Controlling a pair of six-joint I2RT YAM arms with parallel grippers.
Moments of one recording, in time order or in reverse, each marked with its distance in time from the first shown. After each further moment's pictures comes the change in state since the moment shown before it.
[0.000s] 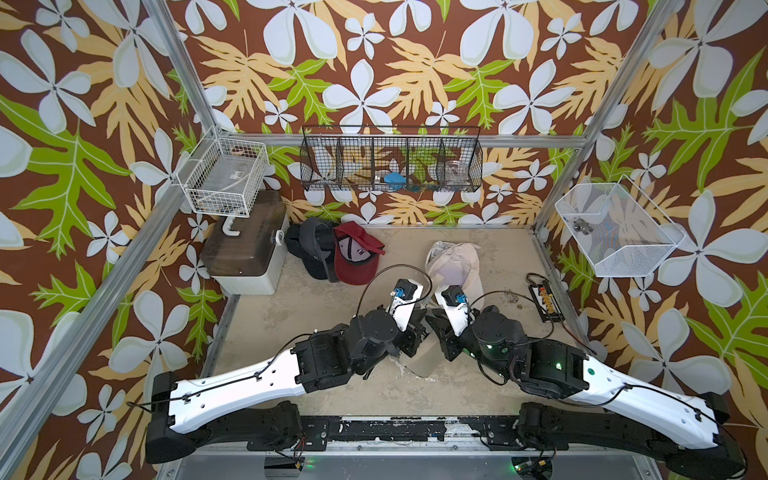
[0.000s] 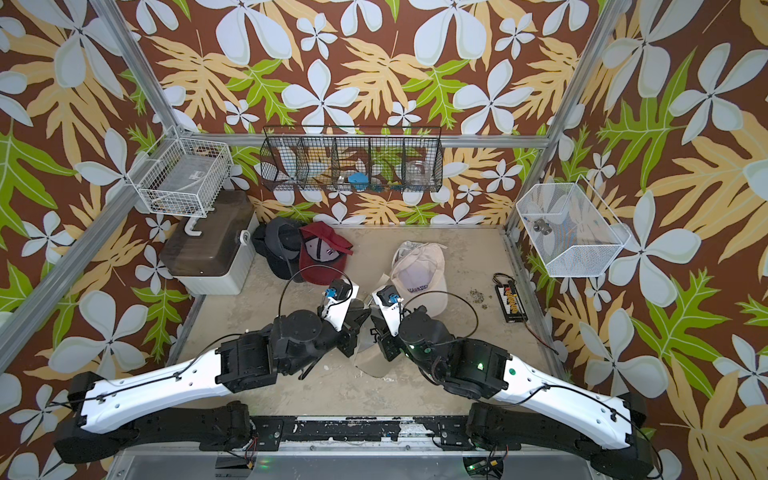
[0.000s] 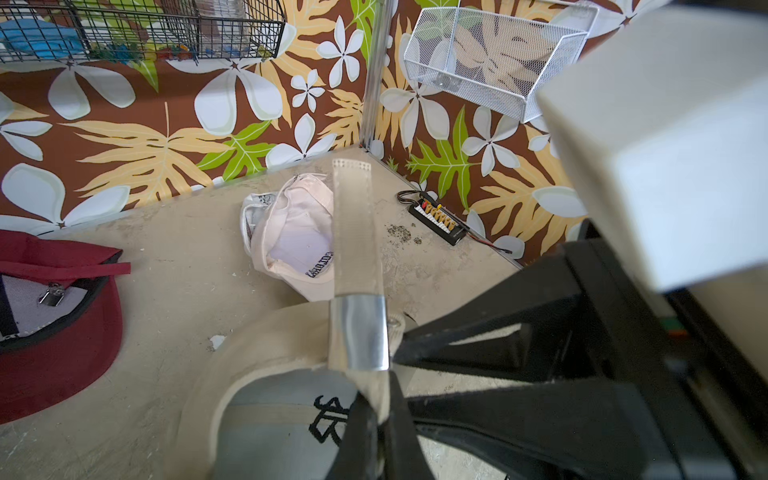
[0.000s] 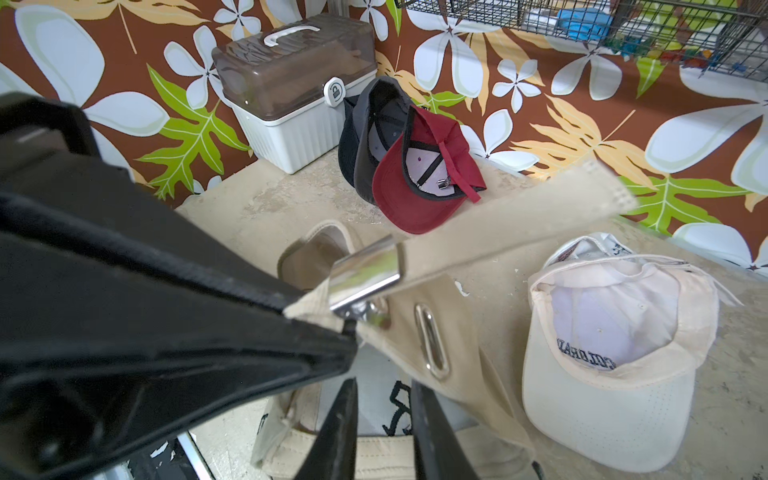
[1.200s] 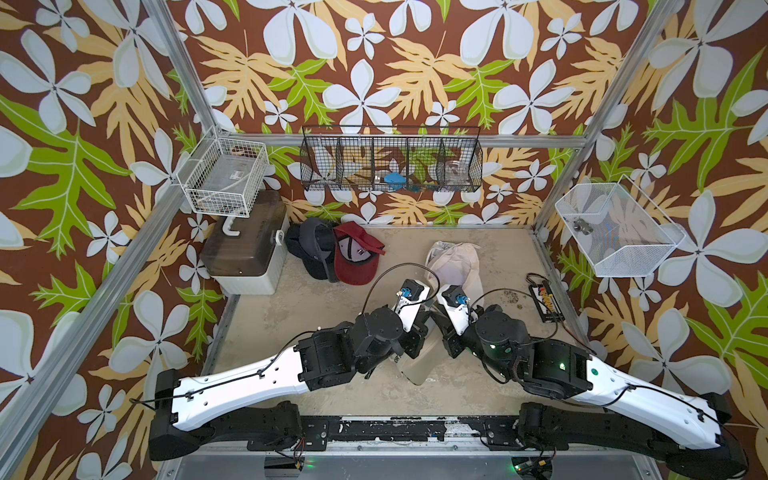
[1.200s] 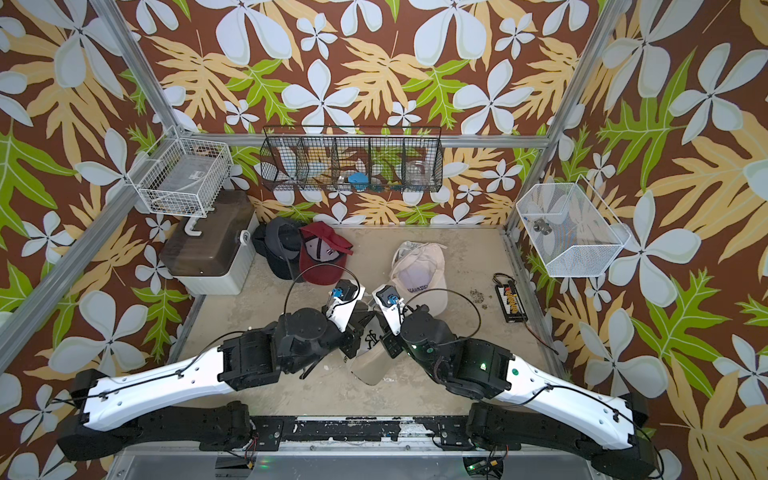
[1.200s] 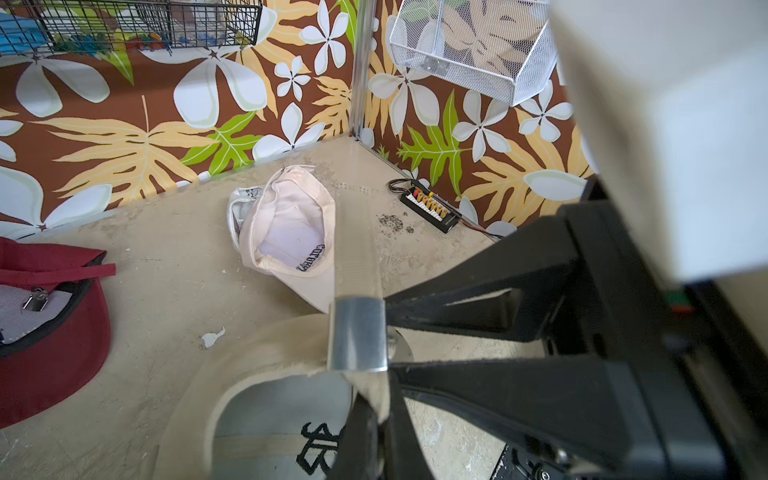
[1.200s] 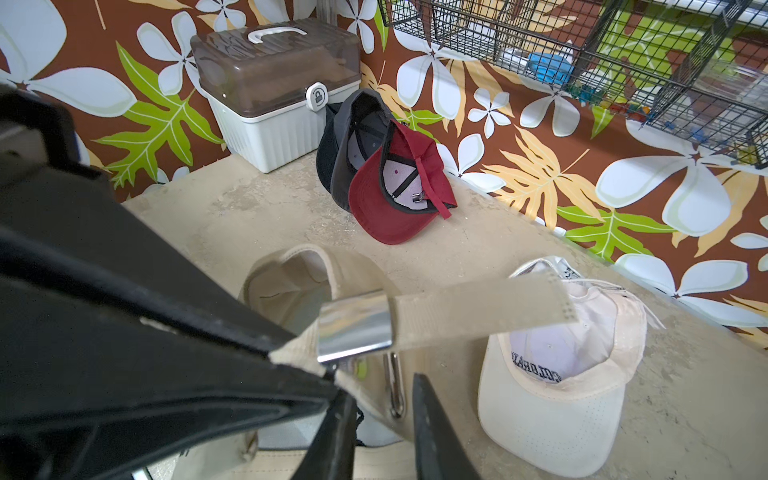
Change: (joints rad) left arm -0.006 0.034 0.048 -0.049 0.036 0.010; right arm 0.010 -0.008 -0.008 0.002 0.051 -0.128
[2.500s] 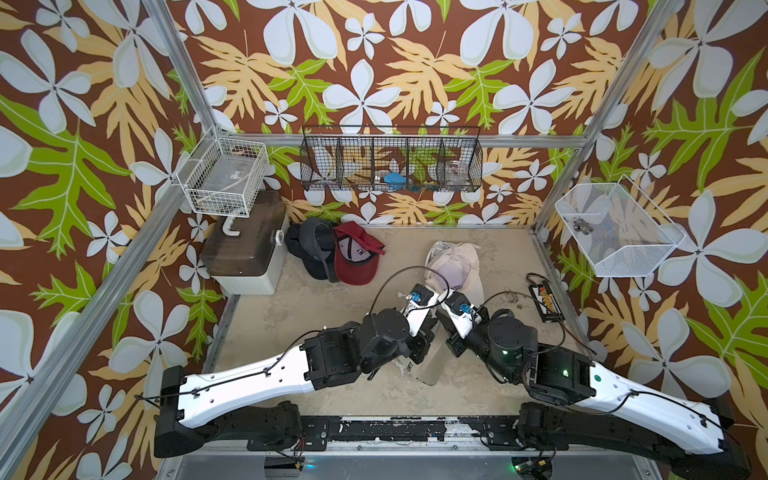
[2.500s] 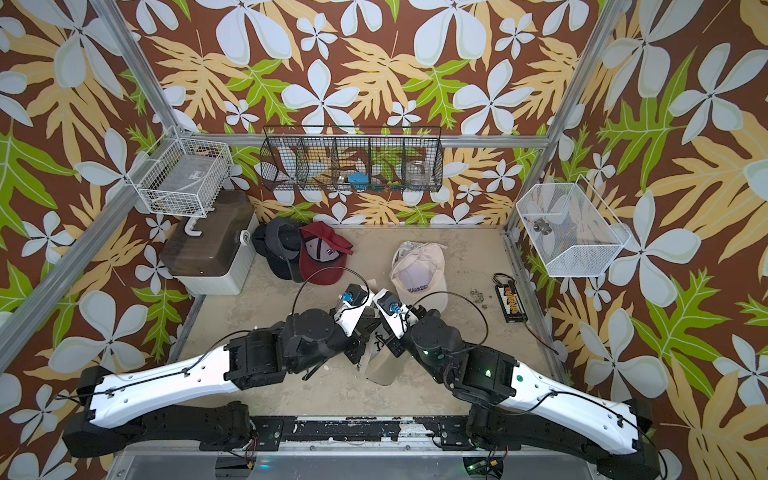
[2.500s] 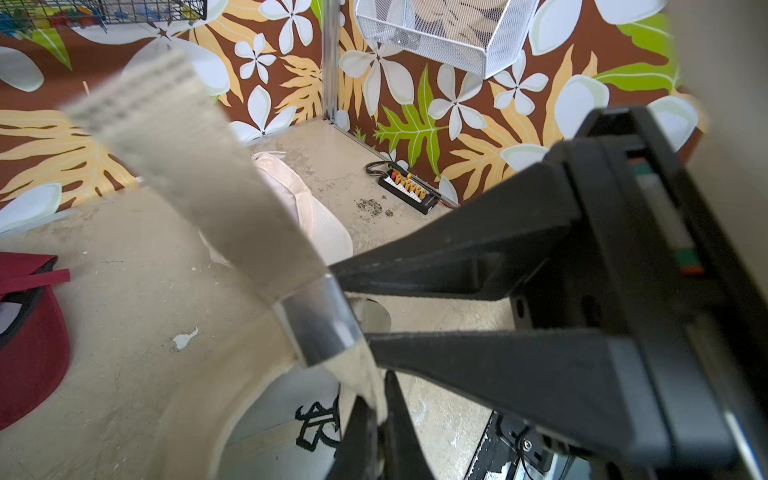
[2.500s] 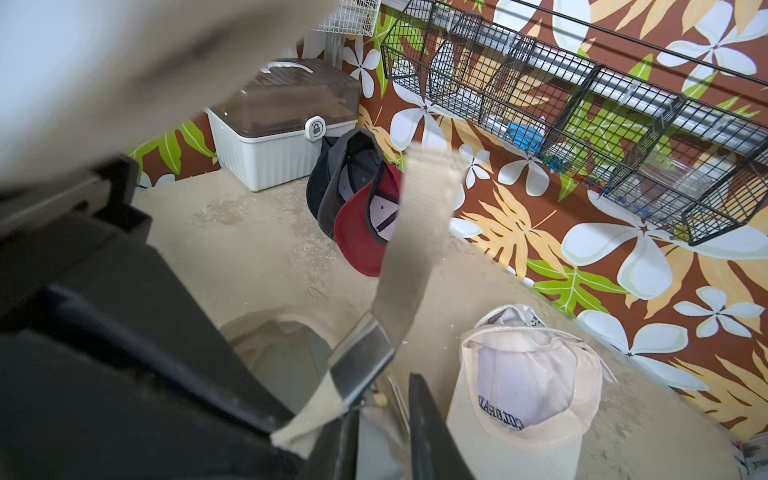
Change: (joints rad) left arm -0.011 0.032 0.013 -0.015 0.072 0.018; right arm 0.001 -0.063 -0.073 0.154 0.034 -0.180
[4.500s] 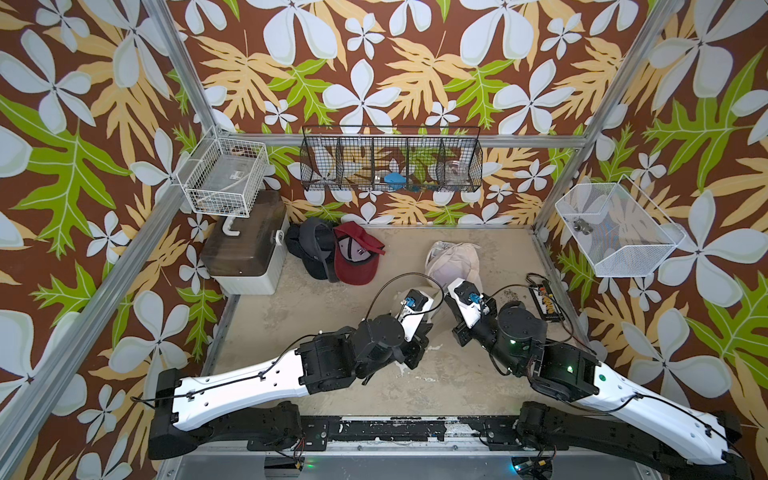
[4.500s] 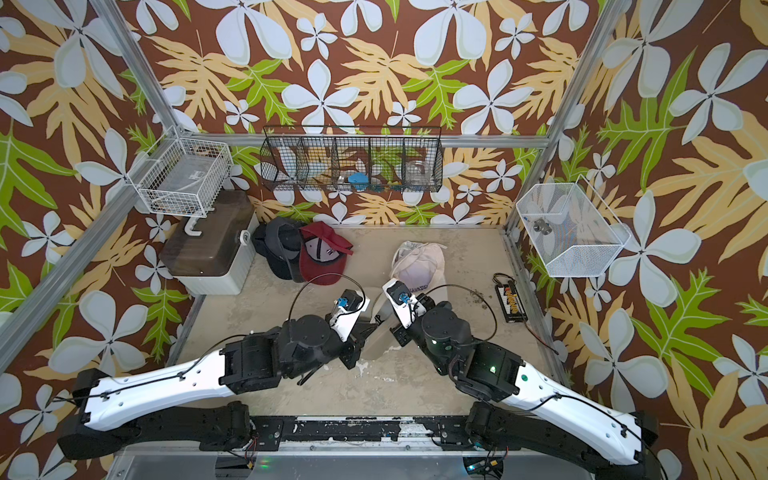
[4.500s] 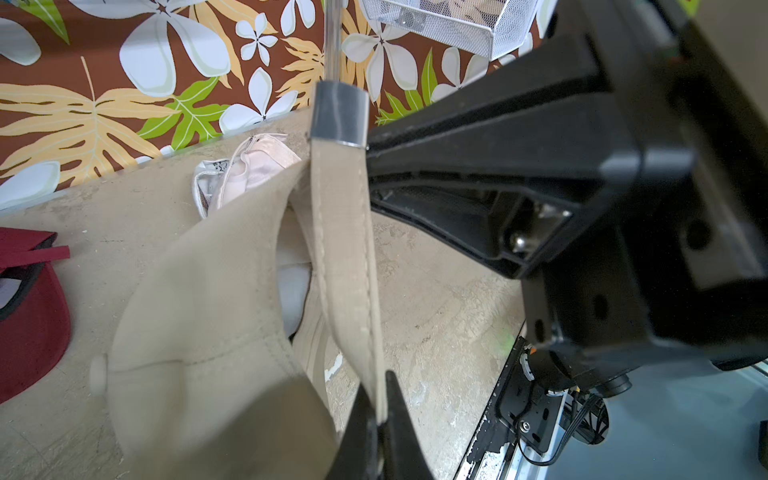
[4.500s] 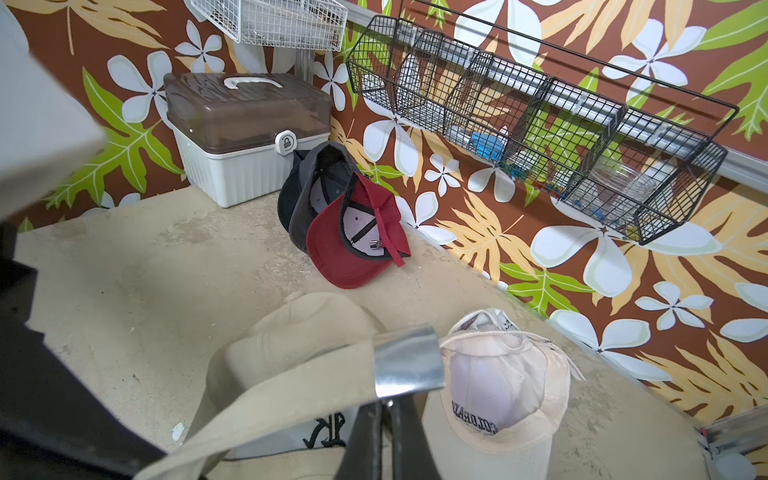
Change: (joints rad) left arm -0.010 -0.051 -0.059 -0.006 -0.019 -0.019; right arm -0.103 -0.023 0.004 0.027 -0.026 -0.032
